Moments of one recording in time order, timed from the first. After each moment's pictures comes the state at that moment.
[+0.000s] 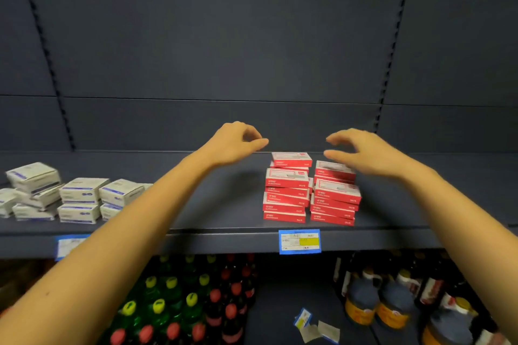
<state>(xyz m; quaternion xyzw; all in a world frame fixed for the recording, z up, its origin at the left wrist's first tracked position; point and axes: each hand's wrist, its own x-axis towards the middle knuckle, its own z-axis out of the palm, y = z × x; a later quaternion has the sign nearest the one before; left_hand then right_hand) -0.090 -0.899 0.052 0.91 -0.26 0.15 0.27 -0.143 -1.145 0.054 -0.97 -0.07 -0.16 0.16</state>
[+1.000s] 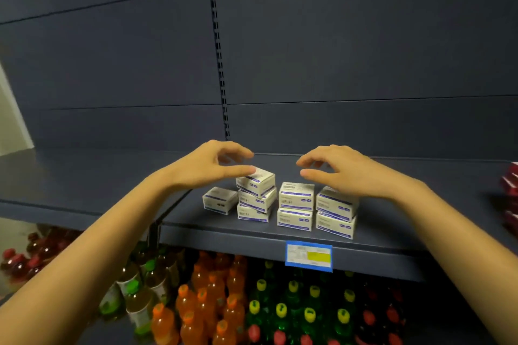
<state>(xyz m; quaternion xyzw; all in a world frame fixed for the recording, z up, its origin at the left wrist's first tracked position) -0.119 -0.540 0.046 0.94 -0.19 0.09 0.27 -0.094 -0.795 0.036 -0.93 -0.32 -0.11 0.16</state>
